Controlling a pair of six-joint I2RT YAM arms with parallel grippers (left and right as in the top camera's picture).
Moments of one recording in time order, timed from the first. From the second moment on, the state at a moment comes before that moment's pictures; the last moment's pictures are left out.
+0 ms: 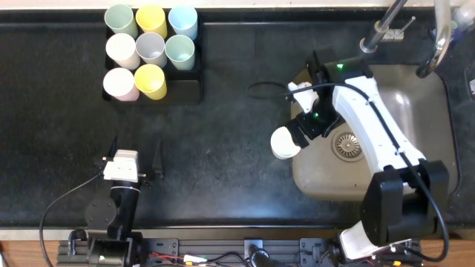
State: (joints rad) left arm -0.04 0.01 0.01 -0.08 0.05 0.08; right arm 0.22 1.76 1.37 -1.27 -0.07 -0.37
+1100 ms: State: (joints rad) left arm -0.04 0.01 0.01 -0.08 0.05 0.08; right arm 0.30 1.77 1.62 -1.37 -0.17 -0.29
